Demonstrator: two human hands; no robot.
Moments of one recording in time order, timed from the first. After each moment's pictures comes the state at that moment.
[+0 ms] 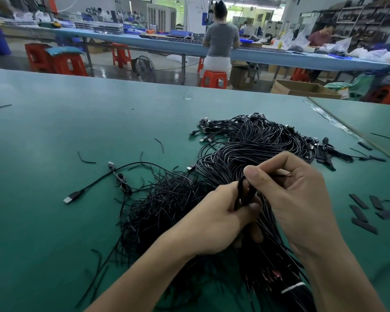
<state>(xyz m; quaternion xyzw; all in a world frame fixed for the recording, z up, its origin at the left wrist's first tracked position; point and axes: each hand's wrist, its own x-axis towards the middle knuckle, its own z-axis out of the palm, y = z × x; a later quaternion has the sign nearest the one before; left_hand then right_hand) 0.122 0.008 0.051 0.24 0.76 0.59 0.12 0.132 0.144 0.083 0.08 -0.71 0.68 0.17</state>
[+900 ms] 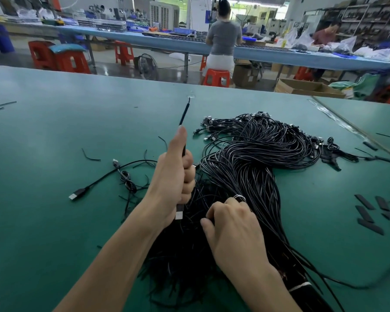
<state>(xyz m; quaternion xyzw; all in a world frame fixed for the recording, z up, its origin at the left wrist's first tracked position) 0.099 -0.041 0.068 -0.01 0.61 0.79 0.04 0.144 0.087 0.023 0.08 -0.98 0.14 0.06</state>
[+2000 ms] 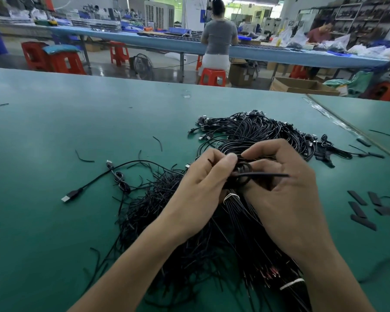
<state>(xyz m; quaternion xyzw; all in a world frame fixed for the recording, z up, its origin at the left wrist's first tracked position) 0.125 -0.003 0.075 0.17 0.65 0.74 0.02 0.142 0.133 0.089 0.17 -0.77 0.58 0.20</state>
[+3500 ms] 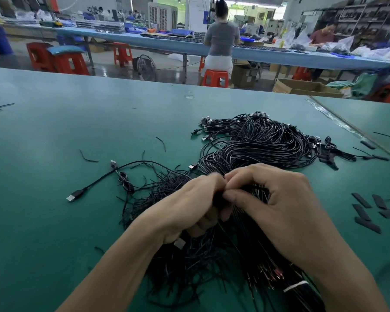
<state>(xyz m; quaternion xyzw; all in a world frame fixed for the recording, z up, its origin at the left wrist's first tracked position) 0.118 -0.027 0.073 0.08 0.76 0.59 0.27 0.150 0.138 0.096 0.22 -0.88 0.40 0.15</state>
